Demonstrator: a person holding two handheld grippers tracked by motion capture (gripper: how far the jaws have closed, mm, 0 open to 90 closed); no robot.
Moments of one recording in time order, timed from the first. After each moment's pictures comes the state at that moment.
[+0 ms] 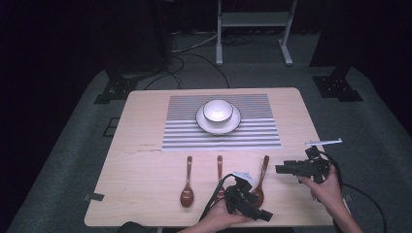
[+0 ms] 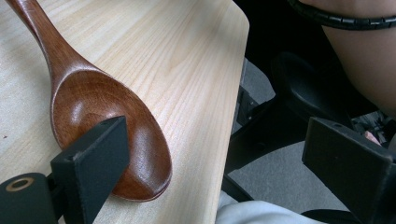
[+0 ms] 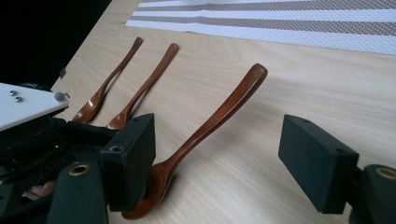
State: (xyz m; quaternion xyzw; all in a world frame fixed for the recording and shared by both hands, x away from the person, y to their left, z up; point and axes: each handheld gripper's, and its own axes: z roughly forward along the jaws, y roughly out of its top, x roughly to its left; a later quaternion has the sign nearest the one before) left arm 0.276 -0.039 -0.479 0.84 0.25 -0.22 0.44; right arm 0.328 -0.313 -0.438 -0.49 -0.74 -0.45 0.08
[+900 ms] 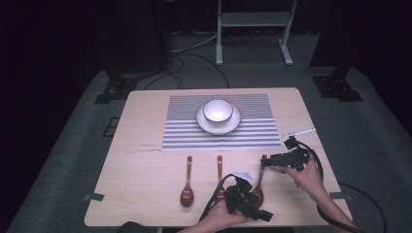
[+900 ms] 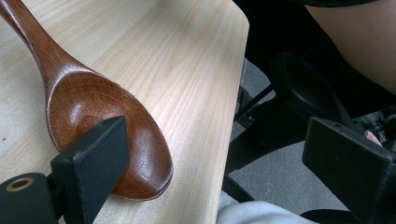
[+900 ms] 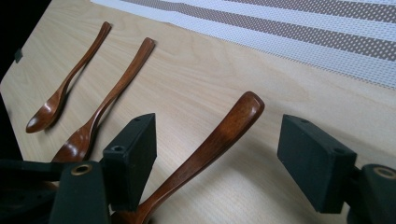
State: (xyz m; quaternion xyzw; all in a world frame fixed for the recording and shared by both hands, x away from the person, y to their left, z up) left arm 0.276 -0.039 -0.479 0.84 0.25 -0.22 0.44; right arm 0.371 -0.271 -0.448 -0.49 -0.78 -0.39 0.07
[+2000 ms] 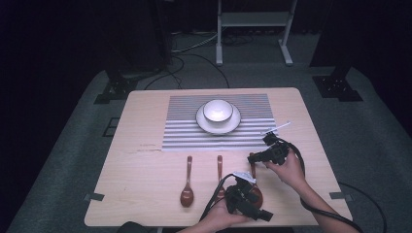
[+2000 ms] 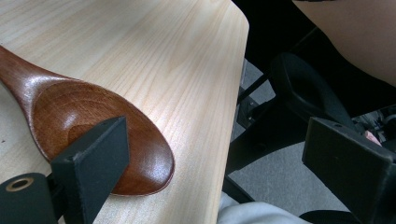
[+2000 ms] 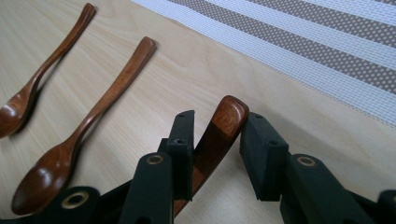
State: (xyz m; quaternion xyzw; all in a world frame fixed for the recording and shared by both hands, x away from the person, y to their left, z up) left arm 0.276 -0.040 -0.479 0.84 0.25 -0.22 0.44; right arm 0.394 -0.217 -0.449 -0.47 -0.82 -0.33 0.05
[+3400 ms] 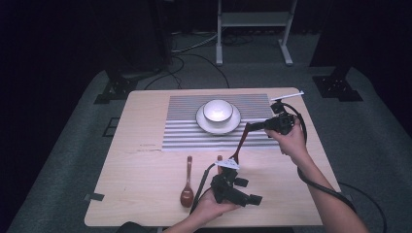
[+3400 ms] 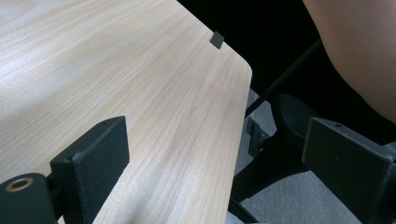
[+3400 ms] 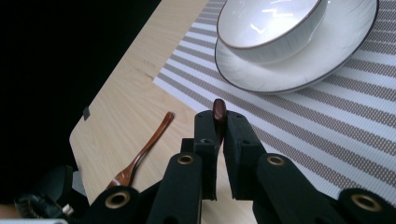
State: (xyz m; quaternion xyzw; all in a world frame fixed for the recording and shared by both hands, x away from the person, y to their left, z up) left arm 0.290 -0.003 -0.447 0.81 0.27 -0.17 0.49; right arm 0.436 -0.227 -0.364 -0.47 -0.75 -0.45 0.10
